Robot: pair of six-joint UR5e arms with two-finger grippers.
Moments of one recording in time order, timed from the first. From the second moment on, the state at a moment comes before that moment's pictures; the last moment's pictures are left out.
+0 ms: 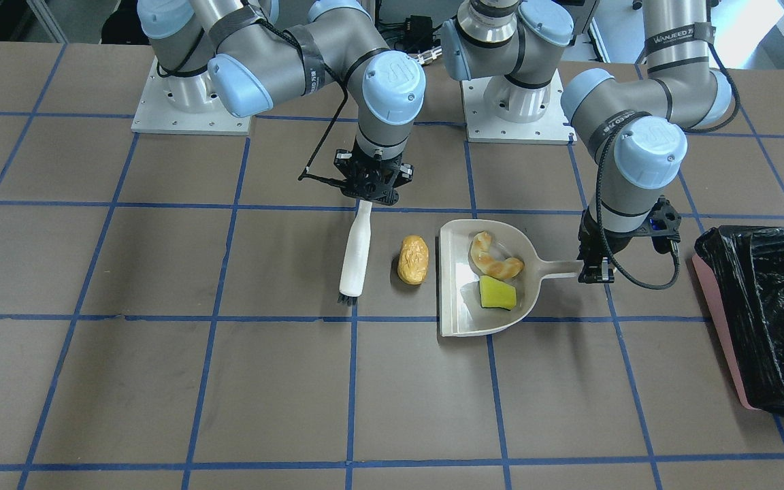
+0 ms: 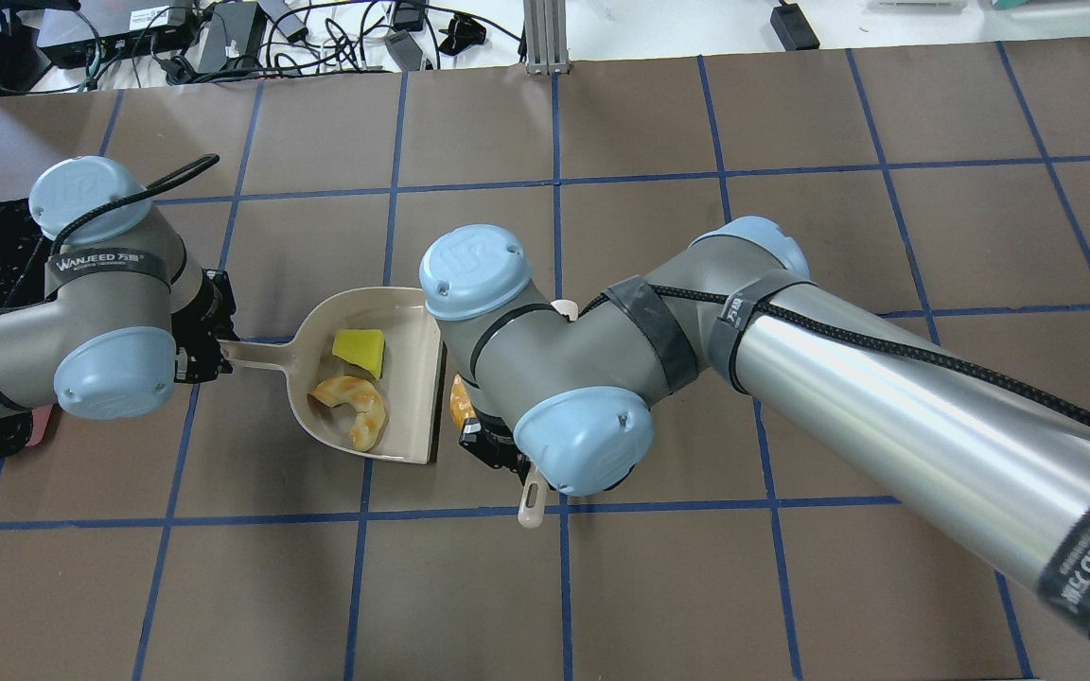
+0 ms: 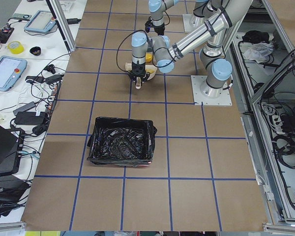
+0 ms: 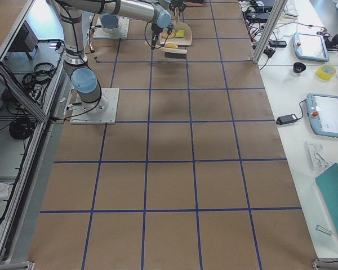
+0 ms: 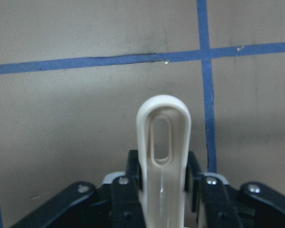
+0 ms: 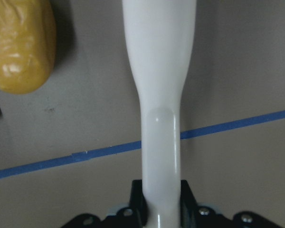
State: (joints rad) left arm -1.35 -1.72 -2.09 -0.85 1.72 -1.27; right arm 2.16 -1.29 1.81 -1.86 -1.50 0.76
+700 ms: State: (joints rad) left arm -1.46 -1.74 -2.09 -0.85 1.77 -1.38; right arm 2.26 -1.20 1.81 -2.03 -1.43 0.87
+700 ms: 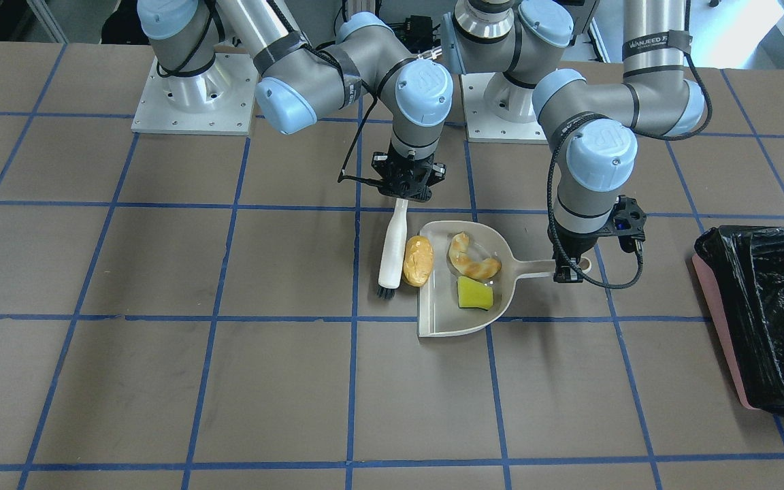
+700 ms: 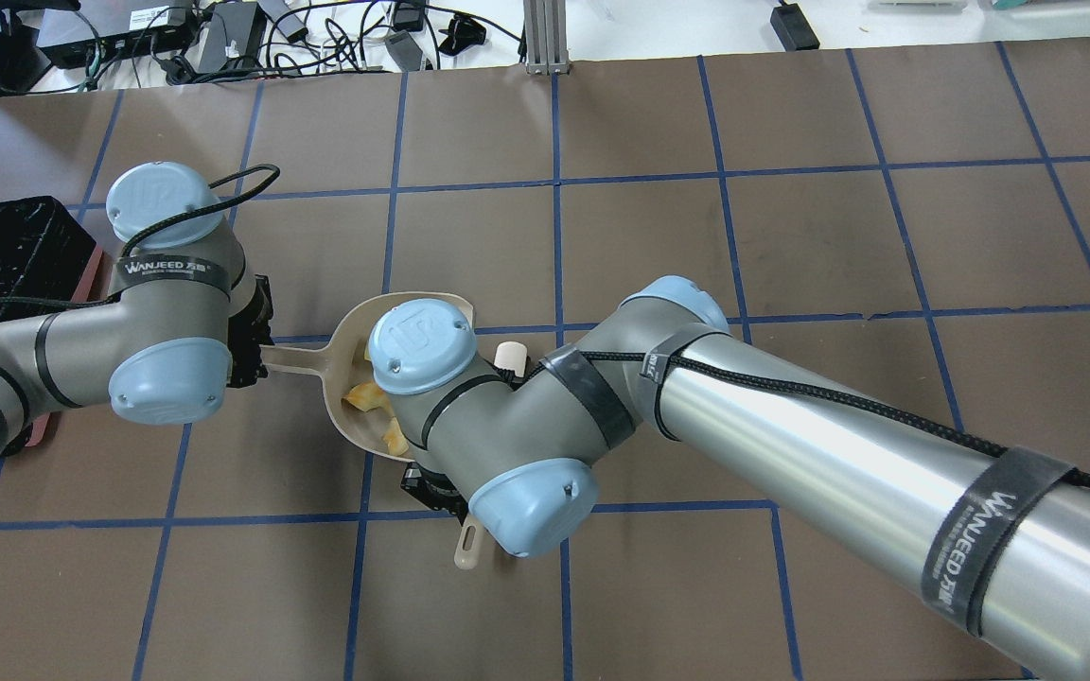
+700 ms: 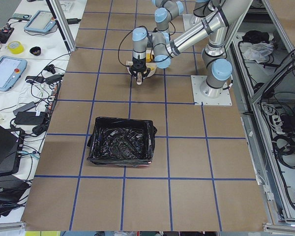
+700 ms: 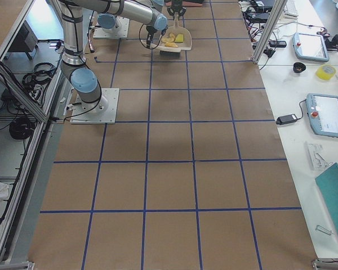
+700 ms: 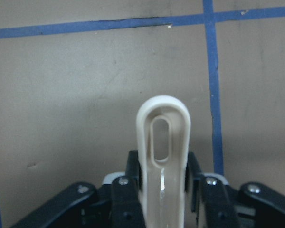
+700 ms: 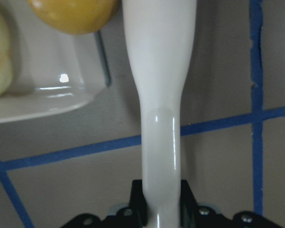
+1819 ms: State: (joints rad) left arm -1.50 -1.80 -1.95 -0.97 1.48 -1.33; right arm 2.23 -1.27 1.72 -1.89 -1.54 0.78
